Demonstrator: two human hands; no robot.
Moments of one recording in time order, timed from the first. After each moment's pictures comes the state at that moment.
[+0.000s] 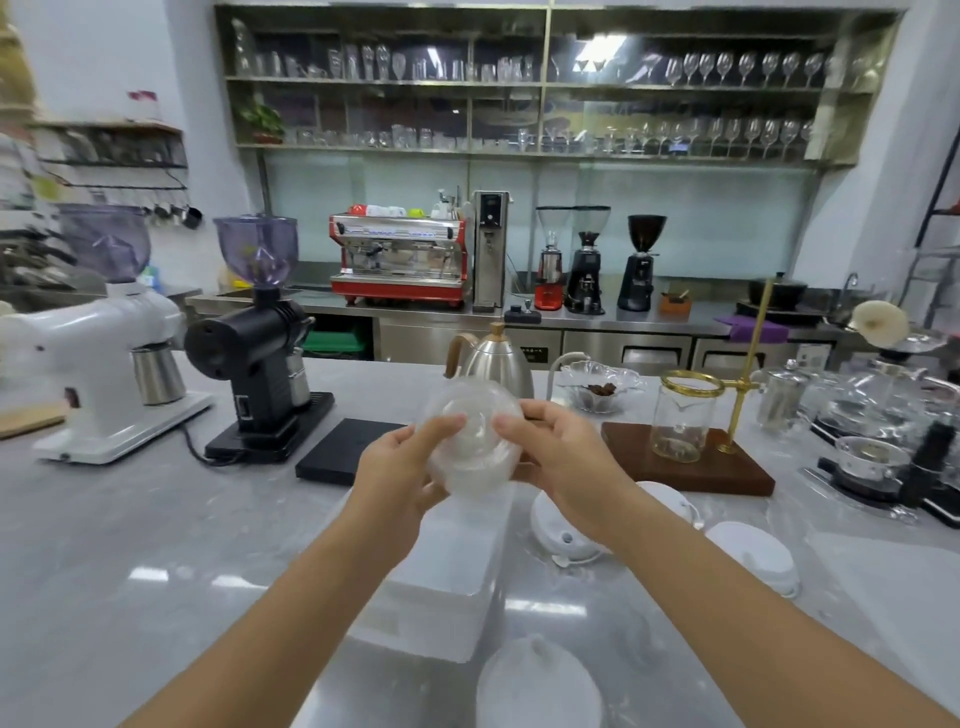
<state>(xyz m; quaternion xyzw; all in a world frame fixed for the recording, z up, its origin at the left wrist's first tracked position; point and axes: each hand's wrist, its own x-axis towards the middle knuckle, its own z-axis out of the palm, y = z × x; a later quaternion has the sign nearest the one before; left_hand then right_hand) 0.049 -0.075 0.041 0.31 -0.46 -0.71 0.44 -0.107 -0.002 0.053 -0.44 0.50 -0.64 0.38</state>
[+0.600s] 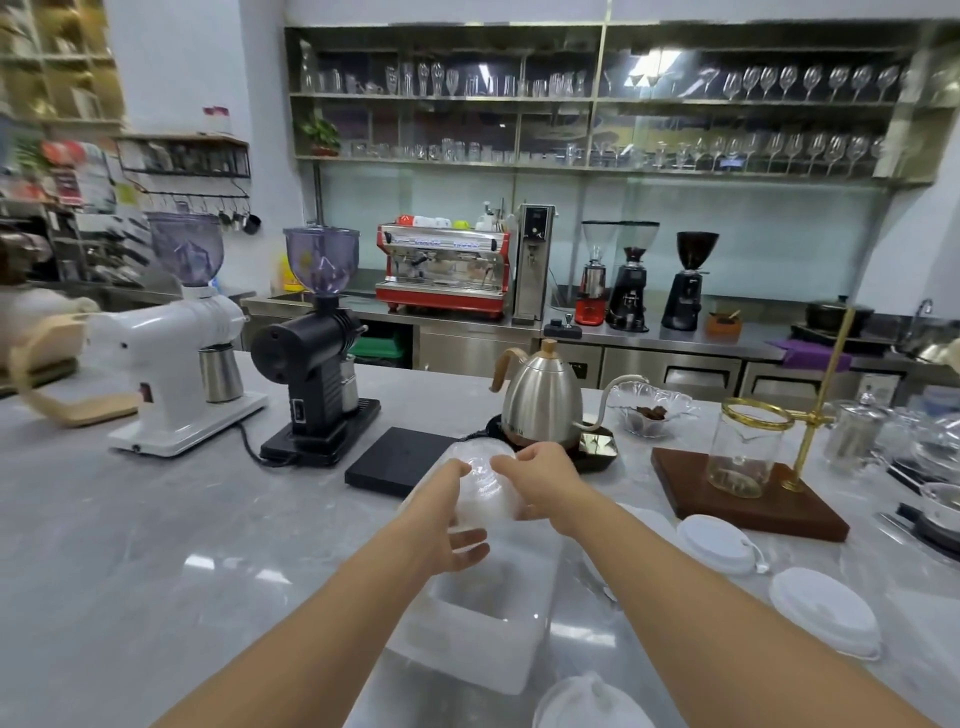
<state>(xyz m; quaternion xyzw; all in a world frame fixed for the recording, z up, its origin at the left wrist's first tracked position) 0.045 -0.134 0.003 0.51 -0.35 -0.73 0.30 -0.091 -0.108 0.014 -0.41 0.74 -0.46 0.28</state>
